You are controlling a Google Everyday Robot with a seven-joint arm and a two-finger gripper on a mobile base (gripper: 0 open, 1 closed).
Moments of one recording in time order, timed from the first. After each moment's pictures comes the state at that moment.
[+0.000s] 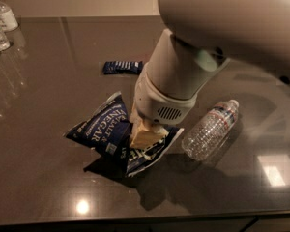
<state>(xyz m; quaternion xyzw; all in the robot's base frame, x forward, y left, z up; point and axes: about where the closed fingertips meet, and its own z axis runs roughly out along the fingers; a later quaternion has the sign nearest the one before) 0.383 0.013 0.901 -0.72 0.67 0.10 0.16</state>
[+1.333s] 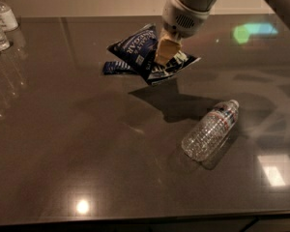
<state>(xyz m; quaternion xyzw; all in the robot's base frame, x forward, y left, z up) 0.584 -0.050 0.957 -0.63 0.75 0.03 0.21</state>
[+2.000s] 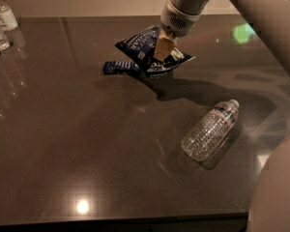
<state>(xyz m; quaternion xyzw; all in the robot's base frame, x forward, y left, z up) 0.651 -0.053 0.927 -0.60 0.78 0.03 0.20</state>
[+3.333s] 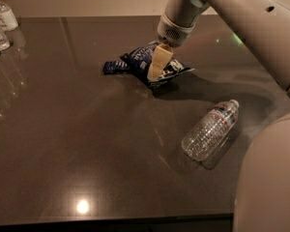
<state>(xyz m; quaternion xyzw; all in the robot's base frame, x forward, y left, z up) 0.665 -0.049 0.886 -0.59 0.79 0.05 0.18</state>
